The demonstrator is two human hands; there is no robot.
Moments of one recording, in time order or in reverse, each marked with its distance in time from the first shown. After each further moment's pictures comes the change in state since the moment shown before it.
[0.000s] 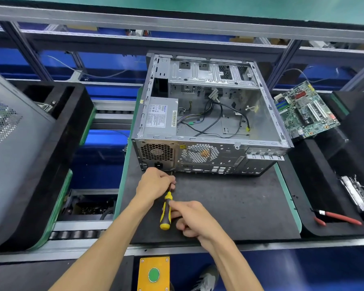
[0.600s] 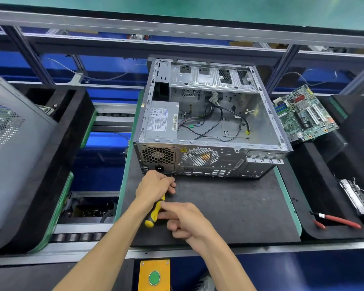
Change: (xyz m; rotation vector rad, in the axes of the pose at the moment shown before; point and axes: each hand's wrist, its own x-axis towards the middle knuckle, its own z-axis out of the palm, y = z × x) left_hand 0.004 -0.005 0.000 -0.006 0.000 -0.003; right_hand 0.002 -0.006 0.014 0.226 -0.099 0.046
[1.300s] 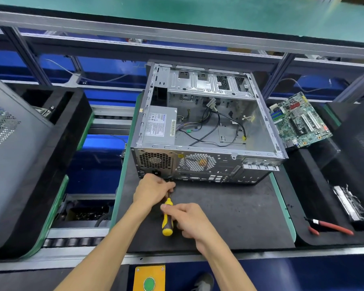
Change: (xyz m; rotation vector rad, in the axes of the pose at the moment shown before) left_hand 0.005 0.003 0.000 0.084 0.020 0.017; right_hand -0.008 -0.012 -0.012 -0.335 0.173 -0.103
